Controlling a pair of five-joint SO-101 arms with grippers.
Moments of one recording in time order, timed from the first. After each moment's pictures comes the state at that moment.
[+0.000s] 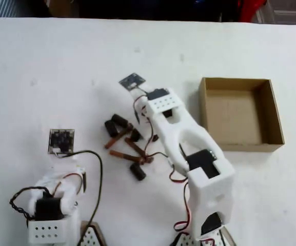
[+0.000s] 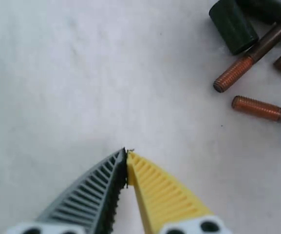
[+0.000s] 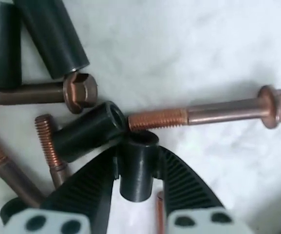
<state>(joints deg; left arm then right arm) -9.4 -104.0 97.1 73.3 1.2 -26.8 22.1 5.9 65.6 17.5</state>
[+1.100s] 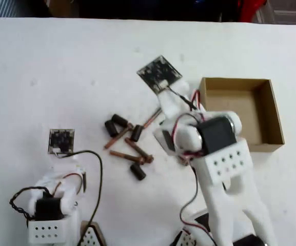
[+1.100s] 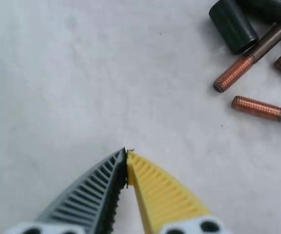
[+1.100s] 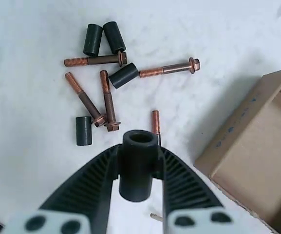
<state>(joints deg) -9.4 -104.0 97.1 73.3 1.2 -26.8 -34.0 9.8 95.5 17.5</state>
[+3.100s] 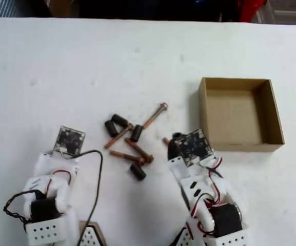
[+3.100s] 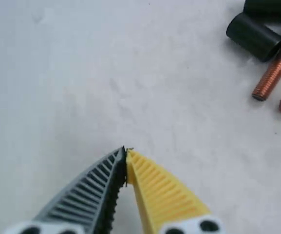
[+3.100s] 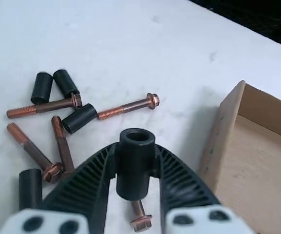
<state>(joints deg) -17.8 -104.0 96.1 63.3 -29.0 -19.8 -102.1 79.4 60.0 14.2</state>
